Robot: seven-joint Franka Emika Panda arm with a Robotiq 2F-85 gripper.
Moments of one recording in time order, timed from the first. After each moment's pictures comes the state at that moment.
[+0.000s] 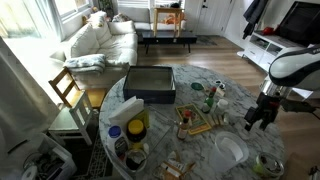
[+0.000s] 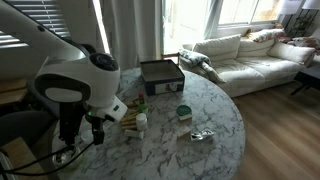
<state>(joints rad) -0.16 -0.09 -0.29 -2.61 0.28 2.22 -0.22</state>
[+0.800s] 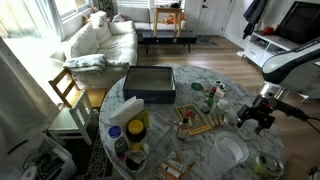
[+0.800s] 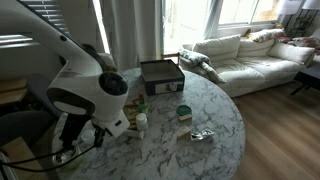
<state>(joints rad) -0.20 0.03 -0.29 -2.57 0.55 2.22 -0.14</state>
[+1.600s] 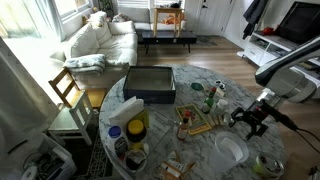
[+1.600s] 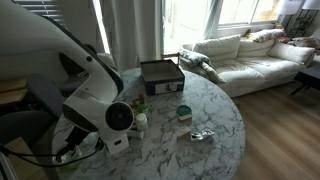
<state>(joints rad) -0.26 0.20 -0.28 -2.52 0.87 2.20 -0.15</state>
